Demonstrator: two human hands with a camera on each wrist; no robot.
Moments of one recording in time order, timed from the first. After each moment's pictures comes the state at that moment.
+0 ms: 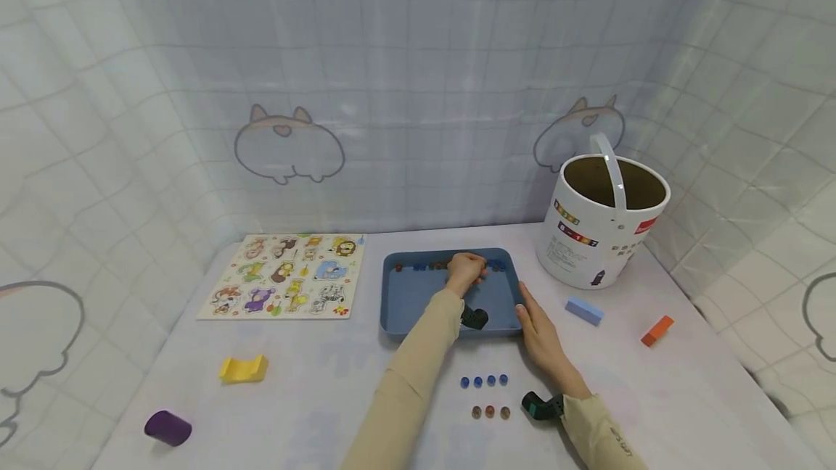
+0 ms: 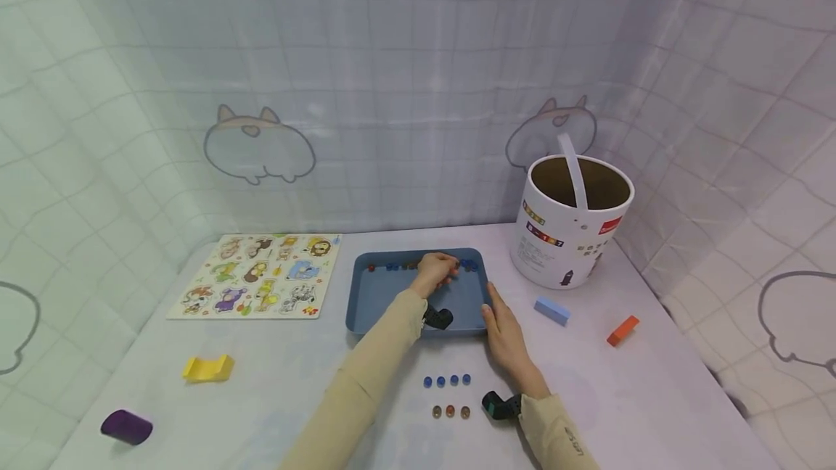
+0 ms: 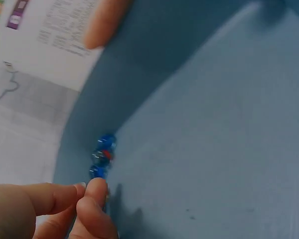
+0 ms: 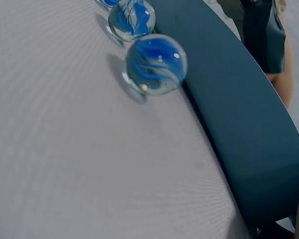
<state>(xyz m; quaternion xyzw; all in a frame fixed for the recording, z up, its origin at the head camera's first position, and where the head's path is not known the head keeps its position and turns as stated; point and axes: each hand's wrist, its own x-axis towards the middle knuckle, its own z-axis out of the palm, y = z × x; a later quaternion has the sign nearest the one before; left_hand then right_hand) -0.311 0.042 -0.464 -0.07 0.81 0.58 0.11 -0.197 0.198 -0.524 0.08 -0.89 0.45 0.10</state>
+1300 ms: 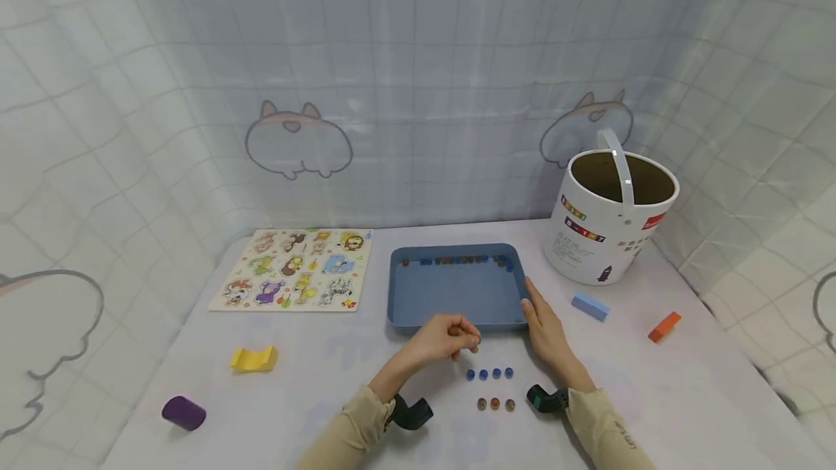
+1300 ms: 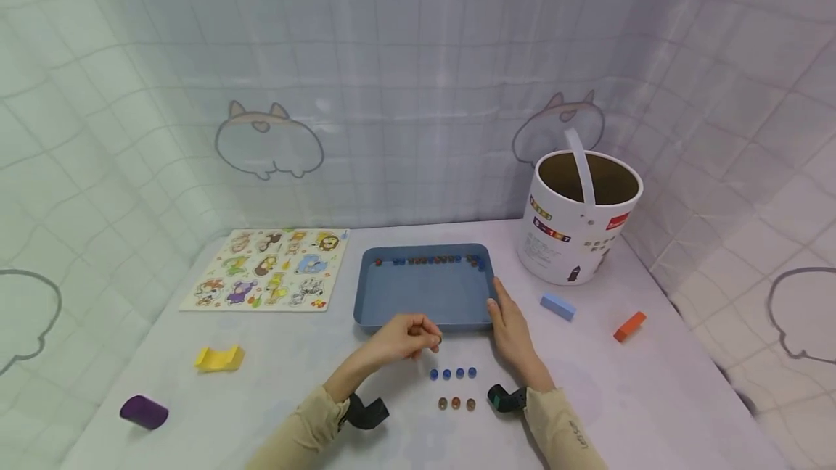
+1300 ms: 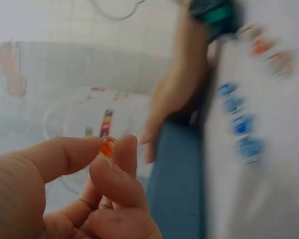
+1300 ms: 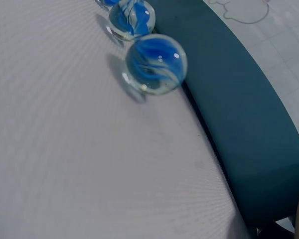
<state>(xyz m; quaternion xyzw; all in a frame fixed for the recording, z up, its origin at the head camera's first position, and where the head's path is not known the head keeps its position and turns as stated) -0.177 -0.049 -0.448 0.19 0.79 0.53 0.22 -0.198 0.198 -0.521 0.09 -0.89 0.44 0.11</state>
